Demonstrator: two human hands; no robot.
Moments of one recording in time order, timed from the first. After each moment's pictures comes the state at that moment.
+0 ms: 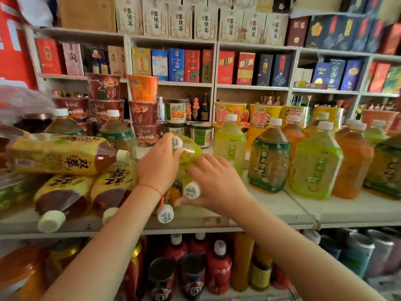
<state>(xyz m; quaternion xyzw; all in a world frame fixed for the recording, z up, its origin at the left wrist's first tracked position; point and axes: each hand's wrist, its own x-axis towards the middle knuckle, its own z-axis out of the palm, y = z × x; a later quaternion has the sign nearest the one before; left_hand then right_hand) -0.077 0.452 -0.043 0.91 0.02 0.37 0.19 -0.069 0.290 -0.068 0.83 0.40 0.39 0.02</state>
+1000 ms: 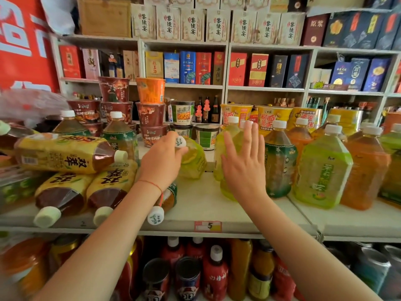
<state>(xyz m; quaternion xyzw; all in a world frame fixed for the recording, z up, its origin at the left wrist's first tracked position) -0.066 0.439 -0.036 0.90 0.00 0.39 0.17 -0.021 0.248 -0.063 0.84 0.16 0.51 -0.05</state>
